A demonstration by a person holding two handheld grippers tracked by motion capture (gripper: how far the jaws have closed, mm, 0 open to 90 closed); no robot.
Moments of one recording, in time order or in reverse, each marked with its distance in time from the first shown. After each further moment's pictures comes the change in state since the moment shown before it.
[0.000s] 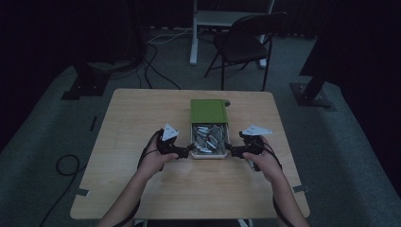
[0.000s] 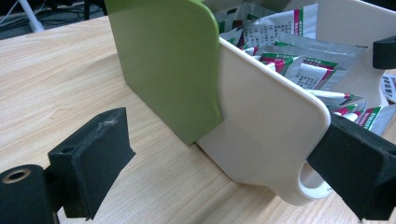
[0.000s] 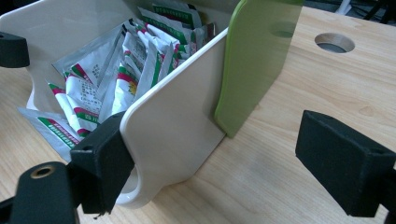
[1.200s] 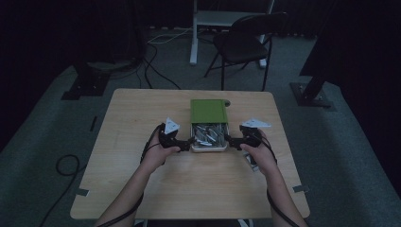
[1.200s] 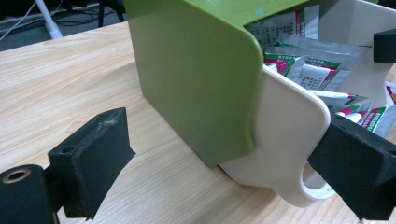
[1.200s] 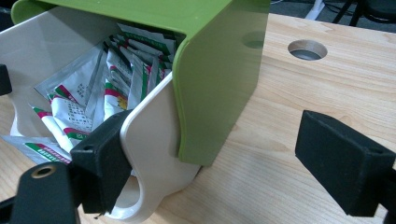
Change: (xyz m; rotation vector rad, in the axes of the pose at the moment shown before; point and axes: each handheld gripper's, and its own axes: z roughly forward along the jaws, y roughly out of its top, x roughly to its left) left arm 0.012 0.011 0.016 -0.007 0.046 -0.013; right arm -0.013 0.013 0.017 -0.028 -0.068 0.091
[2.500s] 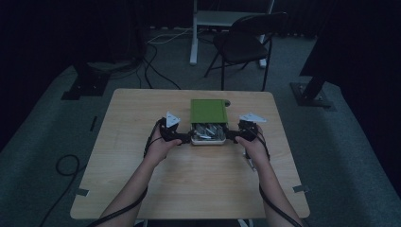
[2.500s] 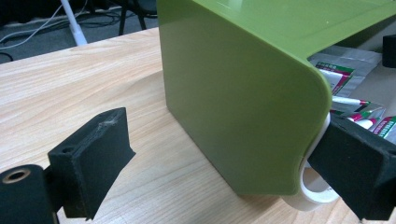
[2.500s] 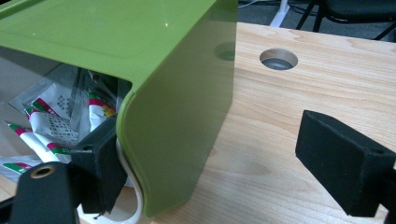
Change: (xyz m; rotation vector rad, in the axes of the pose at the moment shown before) left arm 0.012 0.011 0.016 -0.009 0.073 -0.025; right arm -0.002 0.013 0.021 -0.018 -0.118 0.054
